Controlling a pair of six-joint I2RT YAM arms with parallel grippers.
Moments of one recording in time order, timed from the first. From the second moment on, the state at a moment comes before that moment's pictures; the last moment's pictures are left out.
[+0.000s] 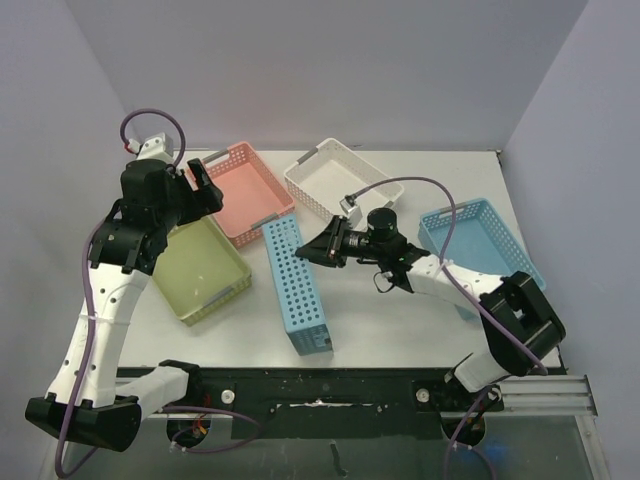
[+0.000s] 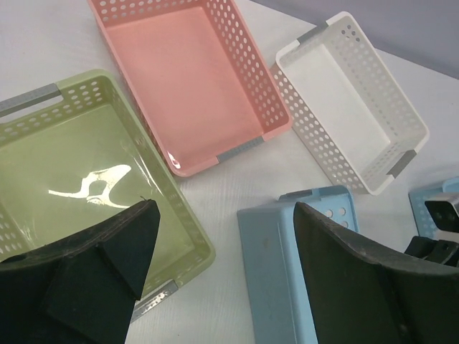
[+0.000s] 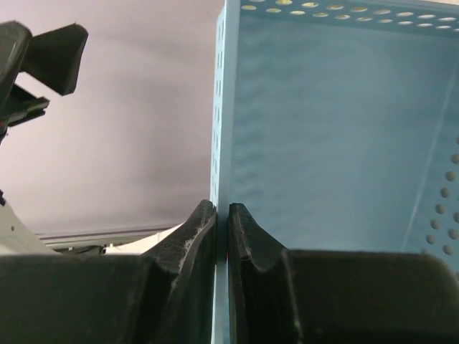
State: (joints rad) left arm -0.20 1.11 1.38 -0.75 -0.11 -0.46; right arm 0.64 1.56 0.88 0.44 -0.63 1.24
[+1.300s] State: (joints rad) left arm -0.46 1.20 1.26 -0.67 0.01 -0.43; right arm 0.32 1.34 1.17 -0.70 0.08 0.58
